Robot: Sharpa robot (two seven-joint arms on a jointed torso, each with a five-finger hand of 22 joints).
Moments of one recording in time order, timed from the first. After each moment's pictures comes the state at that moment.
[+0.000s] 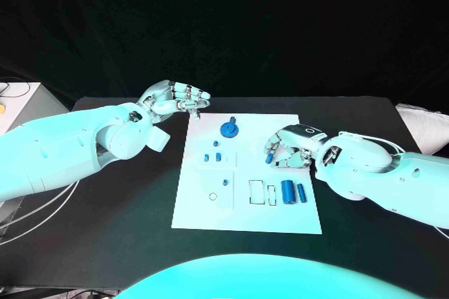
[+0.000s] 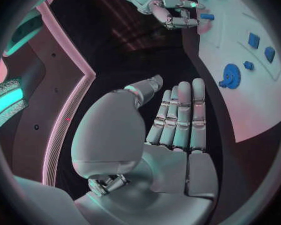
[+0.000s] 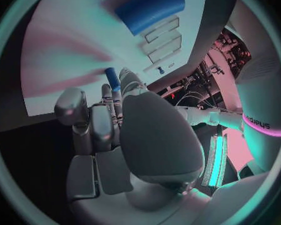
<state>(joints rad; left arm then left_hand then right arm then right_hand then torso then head) 1.19 -0.88 -0.03 1.42 -0.28 -0.09 0.32 1.34 -0.20 0.59 -0.03 0.06 0.90 0.21 0.20 0.25 0.97 0.15 0.34 0.11 0.91 0.07 1.12 0.36 0.17 0.84 0.17 0.86 0.69 1.18 -0.86 -0.17 1.63 -1.58 -0.29 -0.11 1.60 -0.15 0.05 0.29 0.26 0.99 0.16 0.19 0.26 1.00 0.10 0.33 0.06 1.42 0.01 1.33 0.96 0.12 1.35 0.11 1.00 1.26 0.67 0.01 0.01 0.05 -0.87</state>
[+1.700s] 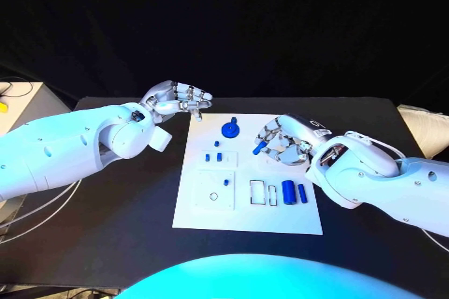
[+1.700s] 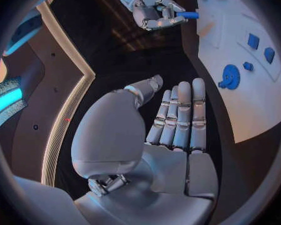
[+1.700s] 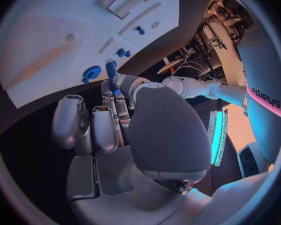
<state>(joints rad) 1.19 -0.87 -0.03 1.41 -0.28 -0.08 0.31 1.34 -0.19 0.59 -0.03 0.06 0.90 0.21 0.20 0.25 0.97 0.15 0.34 0.11 0.91 0.07 1.11 0.36 0.17 0.85 0.17 0.86 0.69 1.20 -0.89 -0.15 1.80 -1.44 -0.50 -0.21 1.48 -0.20 0.61 0.15 0.15 1.10 0.12 0.27 0.26 1.22 0.11 0.15 0.07 1.47 -0.02 1.36 1.05 0.08 1.43 0.08 1.17 1.31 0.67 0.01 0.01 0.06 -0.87</state>
